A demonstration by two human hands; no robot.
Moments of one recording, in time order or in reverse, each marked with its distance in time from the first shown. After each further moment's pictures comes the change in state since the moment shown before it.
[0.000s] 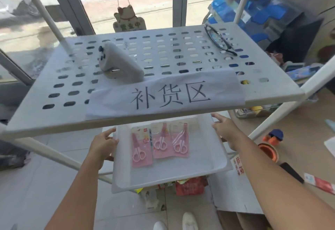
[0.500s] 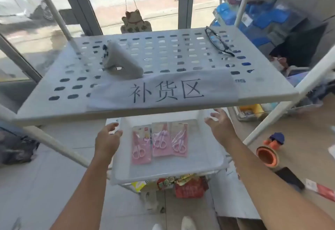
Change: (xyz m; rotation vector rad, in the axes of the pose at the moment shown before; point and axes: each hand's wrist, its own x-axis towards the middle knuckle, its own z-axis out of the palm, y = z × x) left_hand -0.019 0.002 0.024 0.070 0.274 0.183; right_hand -0.010 -0.001 0.011 0.071 0.121 -0.280
